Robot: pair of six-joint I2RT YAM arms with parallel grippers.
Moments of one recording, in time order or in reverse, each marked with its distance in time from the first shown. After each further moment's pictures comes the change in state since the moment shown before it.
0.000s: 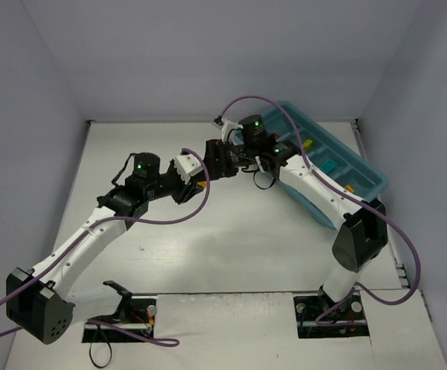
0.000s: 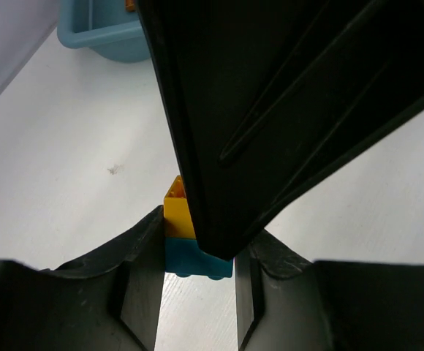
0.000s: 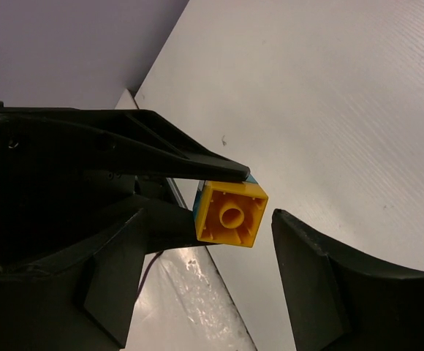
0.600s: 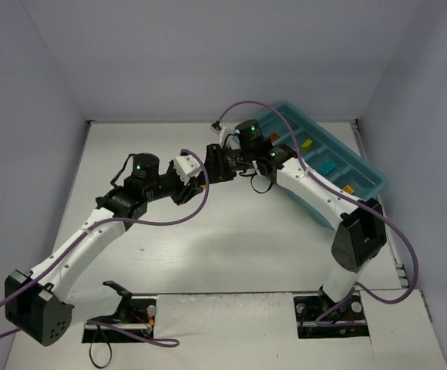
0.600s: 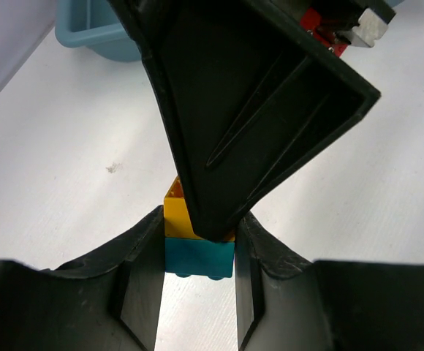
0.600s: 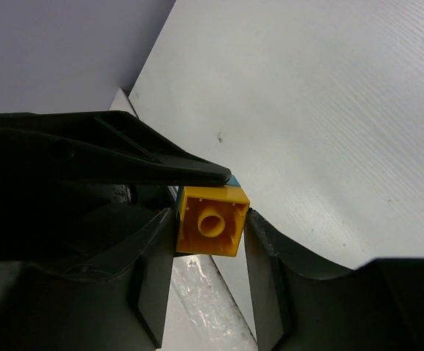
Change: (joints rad) left arm 0.000 -0.014 0.000 -0.015 0.003 0.001; right arm 0.024 0.005 -0.040 0.029 0.026 0.028
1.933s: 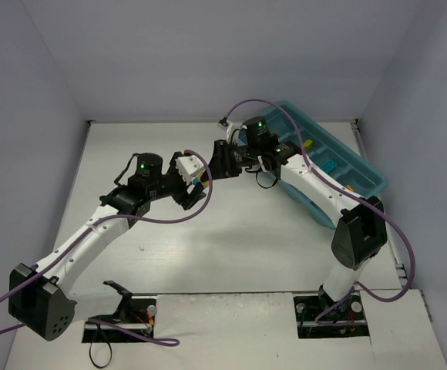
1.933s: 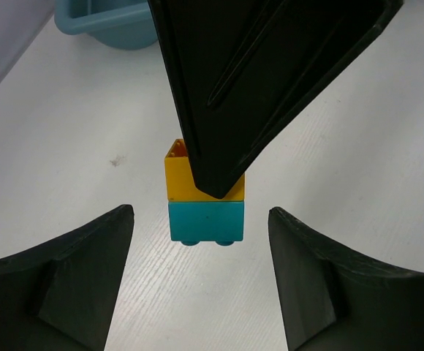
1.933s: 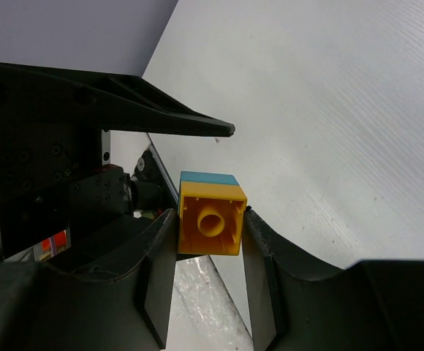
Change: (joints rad) left arm -0.001 0.033 -0.006 0.013 -0.023 0.027; right arm -0.066 0.012 -0.002 -0.001 -0.056 -0.008
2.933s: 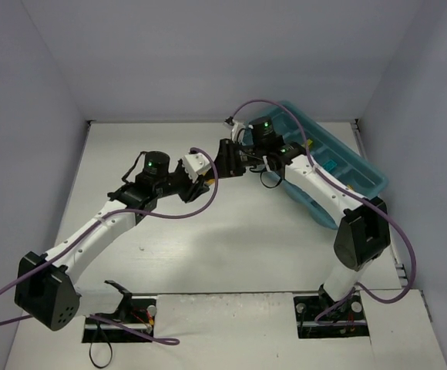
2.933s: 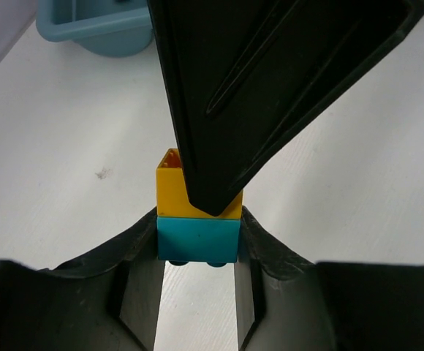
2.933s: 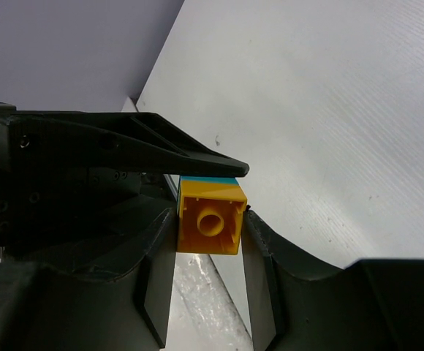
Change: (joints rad) left arm -0.008 0.068 0.010 0.058 0.015 -0.040; right arm -0.033 -0.011 -0.031 0.029 -0.017 0.002
